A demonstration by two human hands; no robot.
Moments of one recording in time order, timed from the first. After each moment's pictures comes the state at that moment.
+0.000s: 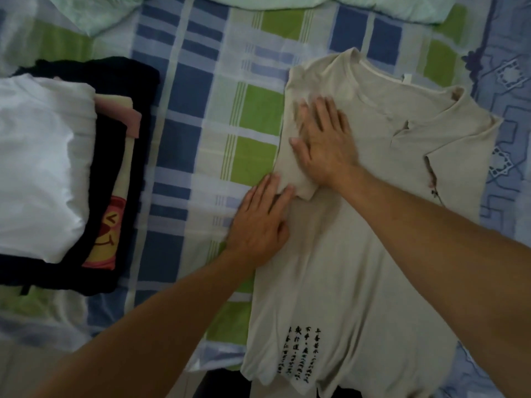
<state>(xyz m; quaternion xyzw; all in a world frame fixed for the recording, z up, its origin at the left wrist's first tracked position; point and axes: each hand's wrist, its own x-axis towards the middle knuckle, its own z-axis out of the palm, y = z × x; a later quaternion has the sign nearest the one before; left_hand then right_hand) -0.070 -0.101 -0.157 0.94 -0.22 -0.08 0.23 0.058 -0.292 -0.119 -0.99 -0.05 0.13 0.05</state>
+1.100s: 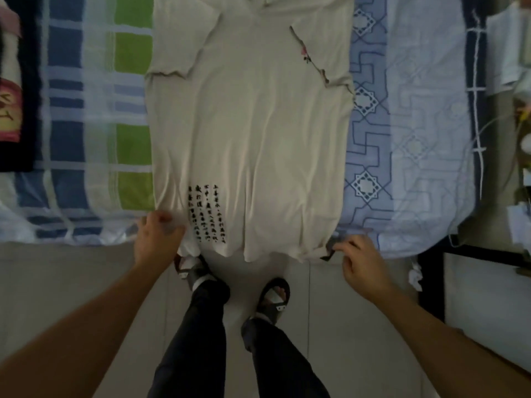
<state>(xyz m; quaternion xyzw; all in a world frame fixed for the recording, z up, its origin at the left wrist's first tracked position) -0.362 -0.082 -0.127 0.92 0.17 -0.24 0.27 -0.536 -0.511 -0.106 -0.97 0.05 0.11 0.23</state>
